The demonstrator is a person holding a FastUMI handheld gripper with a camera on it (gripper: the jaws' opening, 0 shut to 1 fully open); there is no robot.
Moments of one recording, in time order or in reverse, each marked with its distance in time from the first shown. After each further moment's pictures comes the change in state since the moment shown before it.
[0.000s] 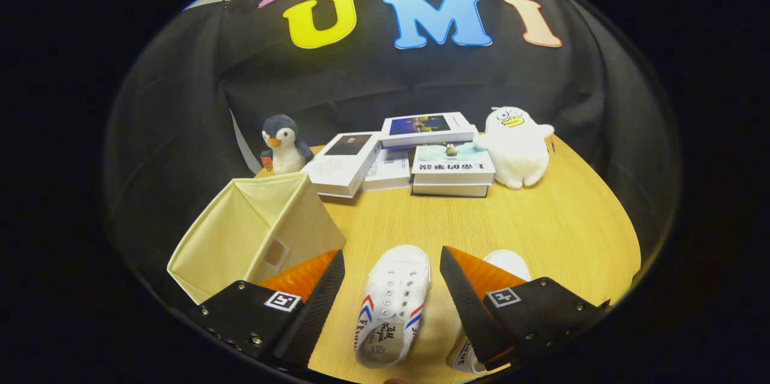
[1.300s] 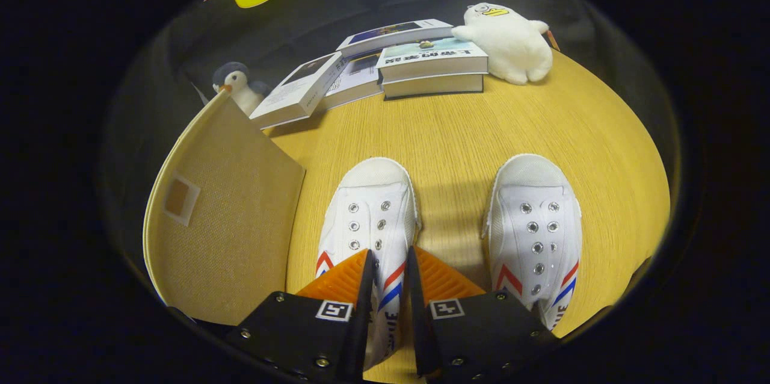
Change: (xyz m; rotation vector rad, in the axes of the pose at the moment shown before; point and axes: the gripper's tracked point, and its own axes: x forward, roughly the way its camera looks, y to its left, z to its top) arm 0.046 -0.016 -0.101 0.184 0.342 0.020
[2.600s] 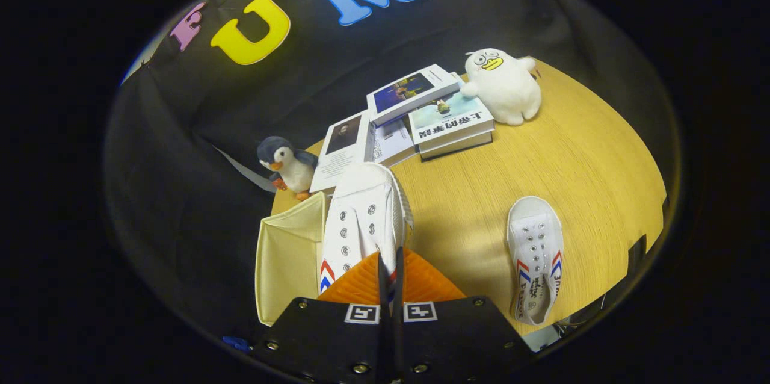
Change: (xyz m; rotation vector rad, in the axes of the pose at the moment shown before) arm -0.123 0.095 0.097 0.184 -0.120 0.101
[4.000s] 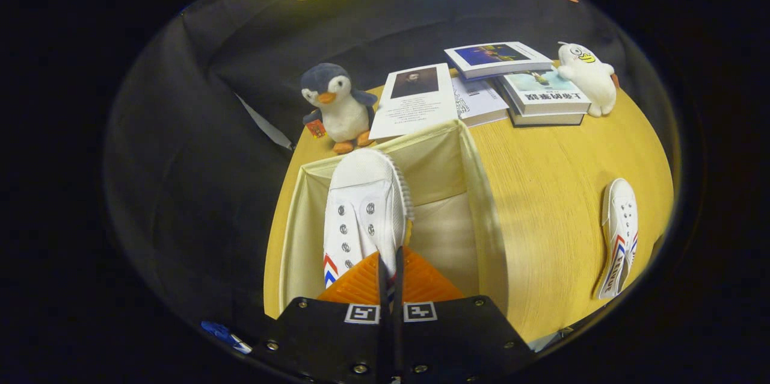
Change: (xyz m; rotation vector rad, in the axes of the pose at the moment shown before) arm 0.101 0.134 -0.098 -0.157 0.146 -0.010
